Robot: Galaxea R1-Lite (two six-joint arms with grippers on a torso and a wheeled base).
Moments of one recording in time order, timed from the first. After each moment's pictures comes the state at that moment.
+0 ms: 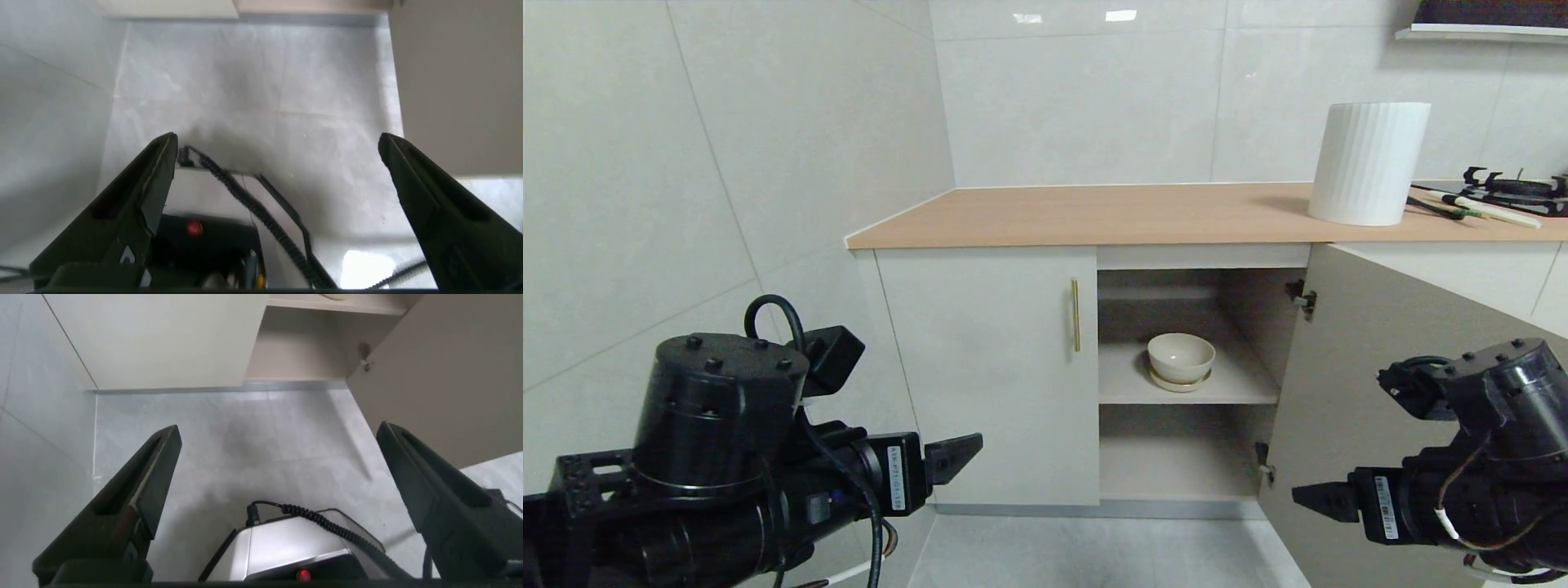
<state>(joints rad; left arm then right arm) -0.62 1.43 -0.61 -0.24 0.22 -0.50 0.53 1.43 -0.64 0.06 -0.18 0.44</state>
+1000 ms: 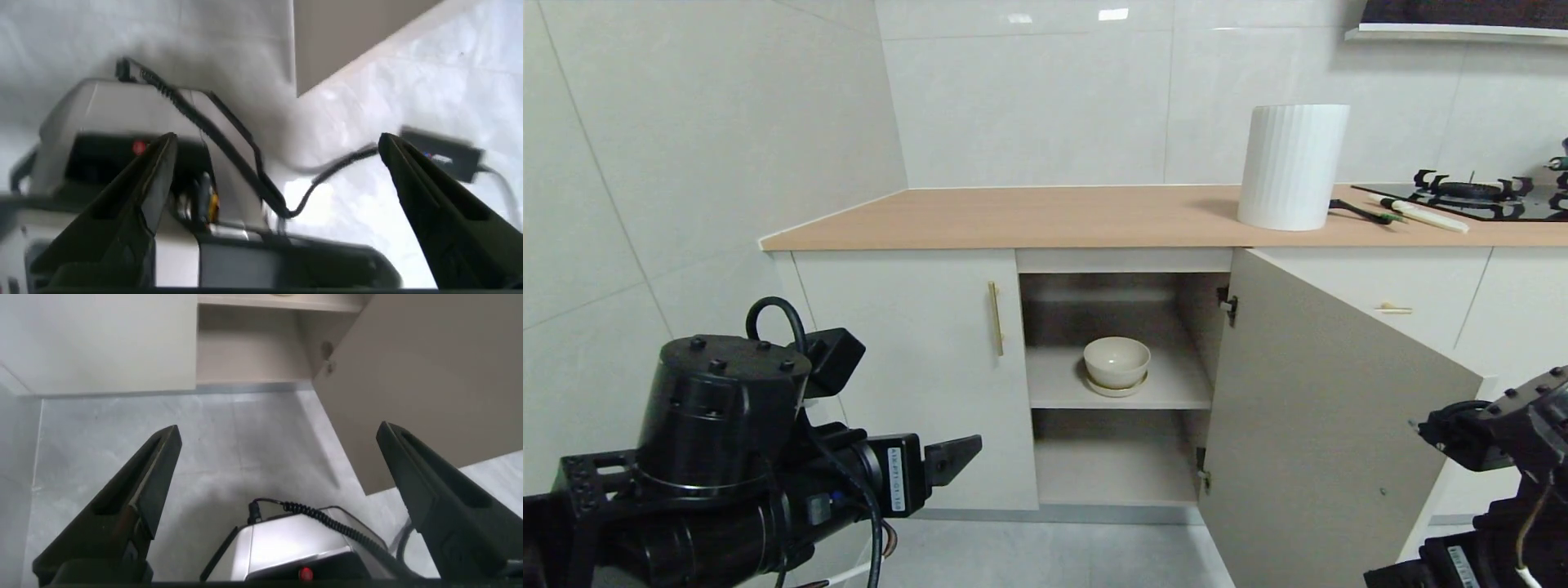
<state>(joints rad) -0.62 1.43 -0.61 -0.24 0.22 -0.50 0.52 1.32 -0.69 0.45 -0.18 0.37</state>
